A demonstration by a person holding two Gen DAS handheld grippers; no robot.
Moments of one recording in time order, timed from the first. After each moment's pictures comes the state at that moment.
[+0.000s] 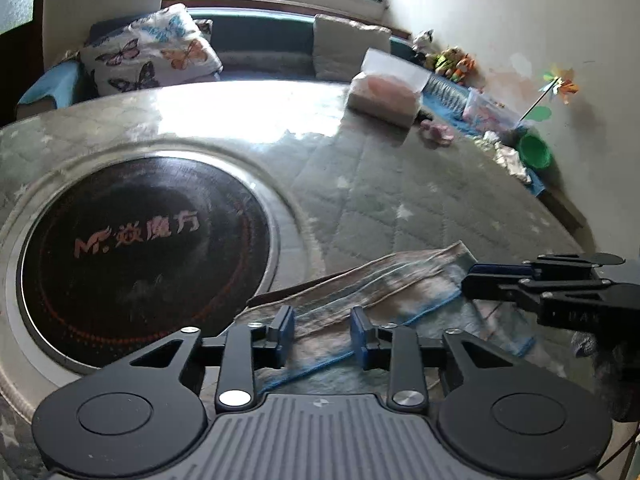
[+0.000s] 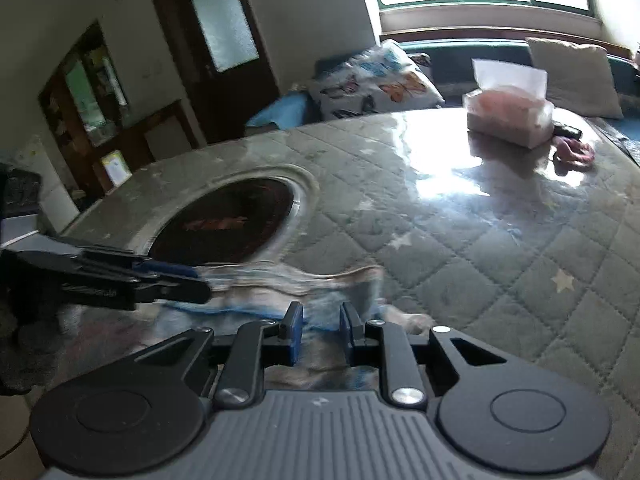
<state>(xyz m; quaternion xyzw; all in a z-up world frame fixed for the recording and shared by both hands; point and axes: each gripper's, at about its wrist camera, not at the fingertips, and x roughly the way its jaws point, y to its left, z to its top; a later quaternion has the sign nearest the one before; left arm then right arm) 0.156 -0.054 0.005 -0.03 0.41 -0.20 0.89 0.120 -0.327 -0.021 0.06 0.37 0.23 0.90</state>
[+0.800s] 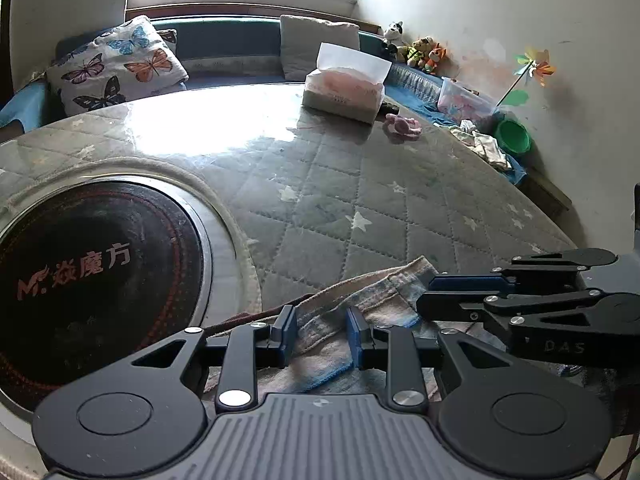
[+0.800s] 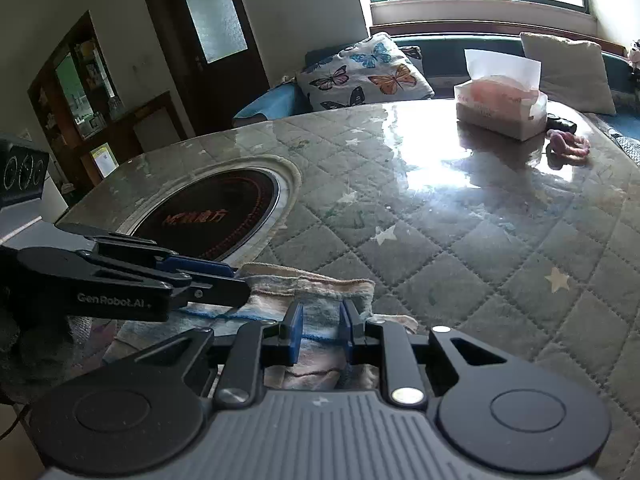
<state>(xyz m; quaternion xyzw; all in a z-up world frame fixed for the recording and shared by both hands) 0.173 -0.103 0.006 -0.01 0.40 -0.23 0.89 0.127 -0.326 -0.025 0.05 0.37 0.23 0.90</state>
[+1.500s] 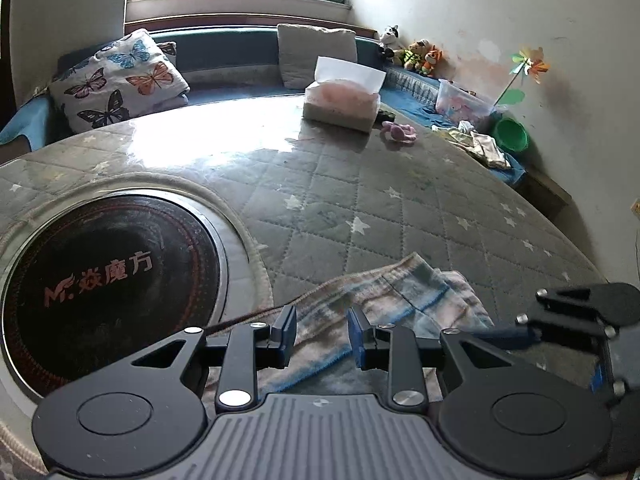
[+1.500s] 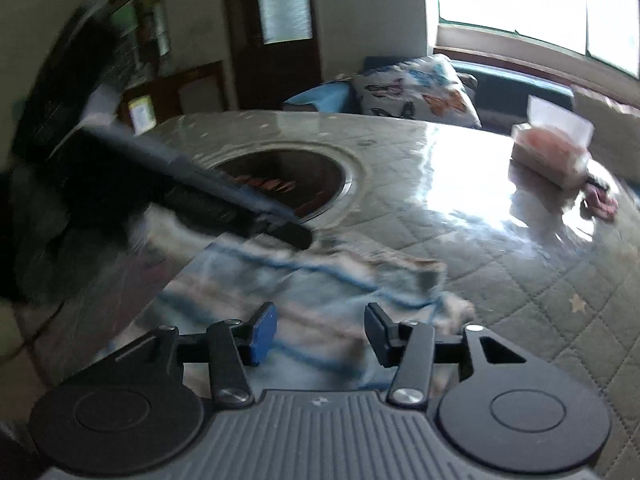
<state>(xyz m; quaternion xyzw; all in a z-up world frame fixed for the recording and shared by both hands) 0.154 -0.093 0.022 0.01 0.39 -0.23 0.89 0.060 -0.285 -0.013 -0.08 0.33 0.29 0.89</state>
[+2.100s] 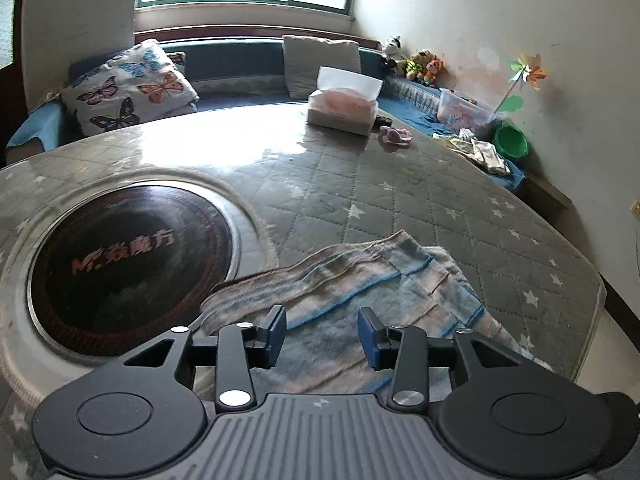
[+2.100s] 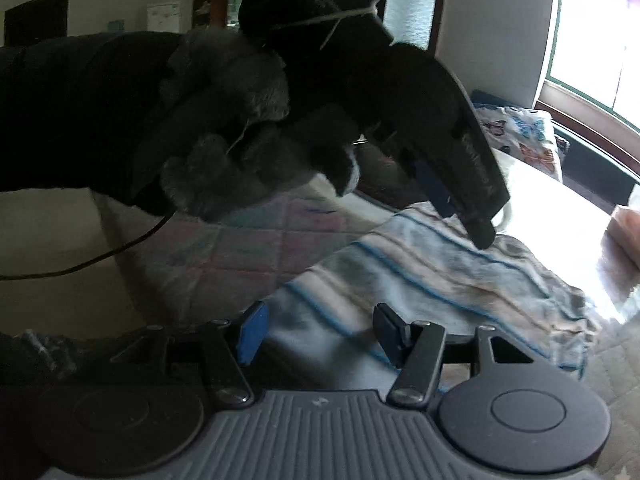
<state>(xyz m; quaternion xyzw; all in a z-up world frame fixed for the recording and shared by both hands) 0.105 -0.073 0.027 0.01 0.37 -0.22 0.90 -0.039 -0.204 -0.026 -0.18 0.29 0.39 0.85</state>
